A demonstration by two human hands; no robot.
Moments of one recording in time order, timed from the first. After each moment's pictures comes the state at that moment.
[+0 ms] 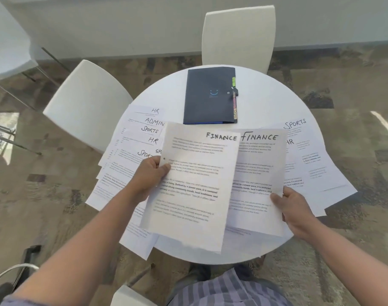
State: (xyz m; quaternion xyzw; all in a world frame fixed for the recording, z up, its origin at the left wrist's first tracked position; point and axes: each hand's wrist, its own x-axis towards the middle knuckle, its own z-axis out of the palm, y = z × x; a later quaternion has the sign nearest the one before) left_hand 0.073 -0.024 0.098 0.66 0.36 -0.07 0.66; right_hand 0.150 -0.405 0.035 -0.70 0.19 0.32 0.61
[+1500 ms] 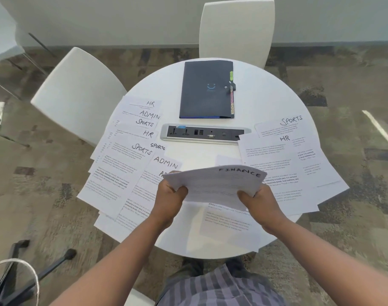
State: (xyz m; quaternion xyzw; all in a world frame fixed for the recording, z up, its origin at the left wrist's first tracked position) left_hand 0.033 -0.109 0.069 0.67 0.35 0.00 0.65; right_hand 0.121 -0.341 0.071 -0.76 -0.01 0.32 0.57
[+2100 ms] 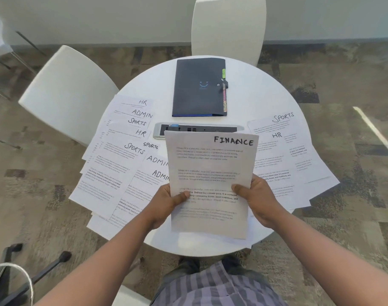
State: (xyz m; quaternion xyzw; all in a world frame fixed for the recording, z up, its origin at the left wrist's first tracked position) left_hand 0.025 -0.098 0.047 0.60 0.27 -0.16 0.74; right_hand 0.132 -0.349 0.073 -0.64 0.06 0.37 0.67
